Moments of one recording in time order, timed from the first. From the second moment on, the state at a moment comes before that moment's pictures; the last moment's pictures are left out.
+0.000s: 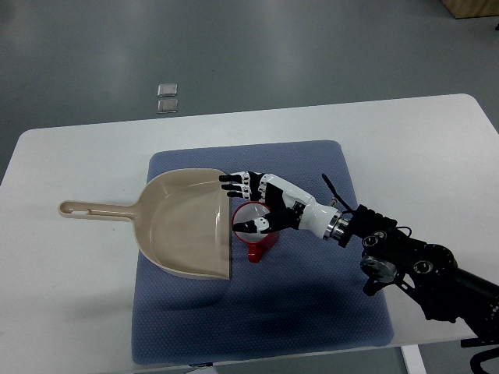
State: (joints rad) left arm 0.02 0.00 -0.07 -0.14 0.08 -0.03 0.09; right arm 0.59 -0.07 0.54 0.80 -0.86 0.38 0.61
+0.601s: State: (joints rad) left arm 0.02 0.00 -0.07 -0.14 0.08 -0.03 0.09; right arm 0.61 -0.05 0.54 0.79 -0.89 0.37 0.59
